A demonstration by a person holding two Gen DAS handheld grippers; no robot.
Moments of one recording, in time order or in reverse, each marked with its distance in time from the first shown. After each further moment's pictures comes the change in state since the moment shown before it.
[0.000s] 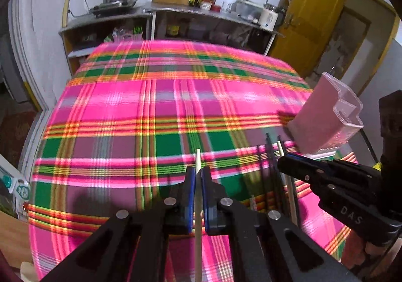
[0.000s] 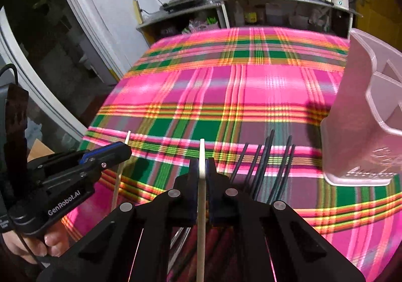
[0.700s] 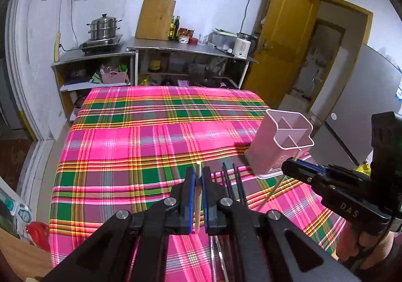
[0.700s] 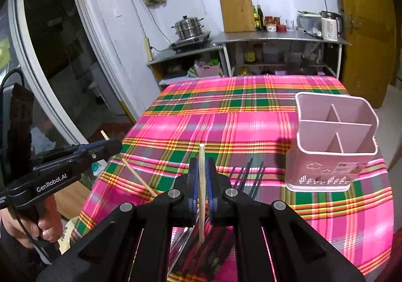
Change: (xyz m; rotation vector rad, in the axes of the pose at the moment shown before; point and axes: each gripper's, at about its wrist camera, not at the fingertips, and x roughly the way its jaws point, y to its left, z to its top) left arm -0.105 -0.042 0.015 0.071 -0.157 -0.078; right arm -0.122 0.010 -0.008 -0.020 -0.212 0.004
